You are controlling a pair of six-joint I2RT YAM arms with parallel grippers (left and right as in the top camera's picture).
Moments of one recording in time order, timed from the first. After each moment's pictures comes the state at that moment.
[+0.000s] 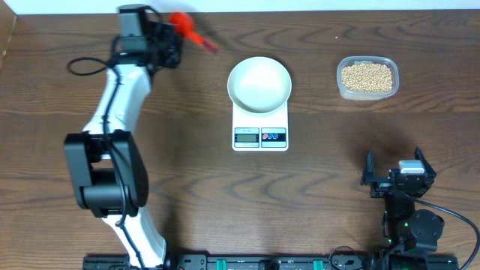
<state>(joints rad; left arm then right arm) 0.01 1.99 1.56 -0.24 0.34 -1.44 -0.12 0.01 0.01 -0.06 -0.09 -0.14</state>
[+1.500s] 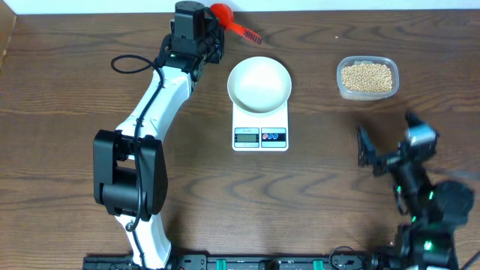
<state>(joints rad) -0.21 1.99 1.56 -0.13 0.13 -1.65 -0.12 0.56 0.39 0.13 -0.44 -0.05</state>
